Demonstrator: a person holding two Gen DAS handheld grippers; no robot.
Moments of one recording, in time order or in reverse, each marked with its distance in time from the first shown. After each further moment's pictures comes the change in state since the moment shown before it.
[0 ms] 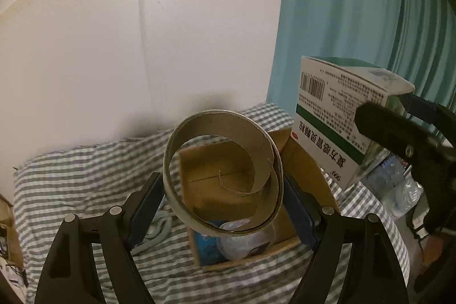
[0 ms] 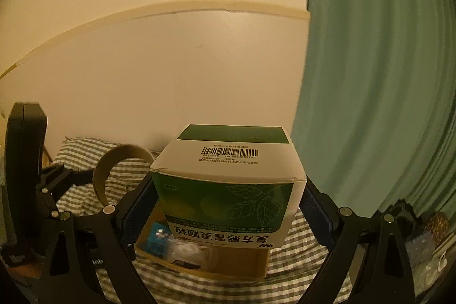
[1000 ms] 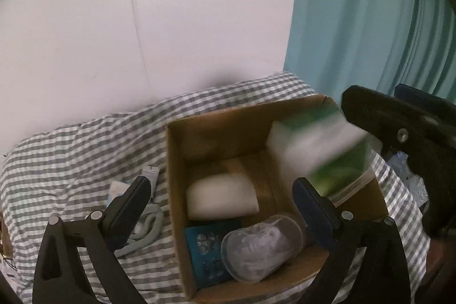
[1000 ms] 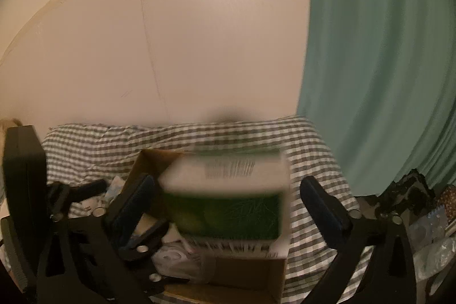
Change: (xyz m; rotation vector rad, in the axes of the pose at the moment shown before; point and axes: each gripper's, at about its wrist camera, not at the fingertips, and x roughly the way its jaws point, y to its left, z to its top) left arm 0.086 0.007 -0.030 -0.002 0.090 0.054; right arm 0.095 -0.025 -0.017 0.071 0.129 0.012
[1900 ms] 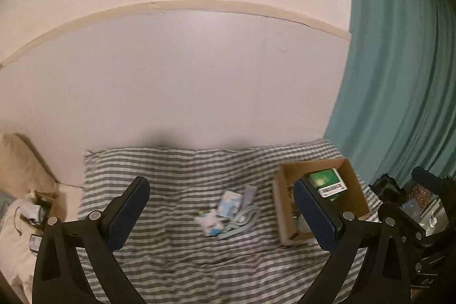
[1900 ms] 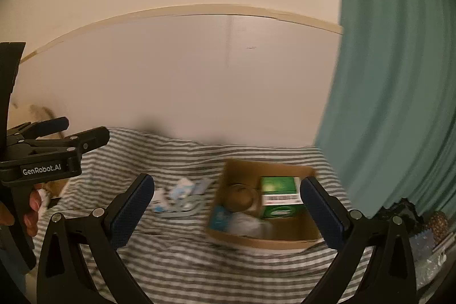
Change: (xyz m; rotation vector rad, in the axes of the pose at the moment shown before) left arm -0.245 0.154 -0.027 -0.179 -0.242 0.133; right arm -0.168 0.145 -0.013 -0.138 -0.116 0.050
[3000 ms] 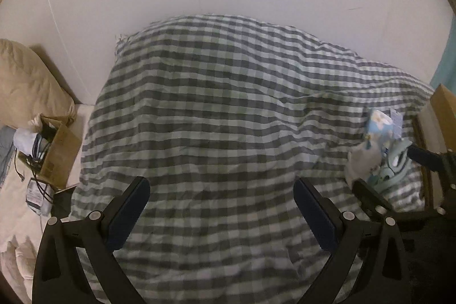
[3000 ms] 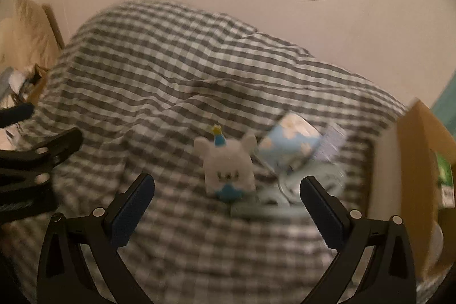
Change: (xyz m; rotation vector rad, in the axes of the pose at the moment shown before) left arm 0.209 0.159 -0.151 -0.116 0.331 0.236; right arm 0.306 0.165 -0.108 -0.240 0.353 0.068
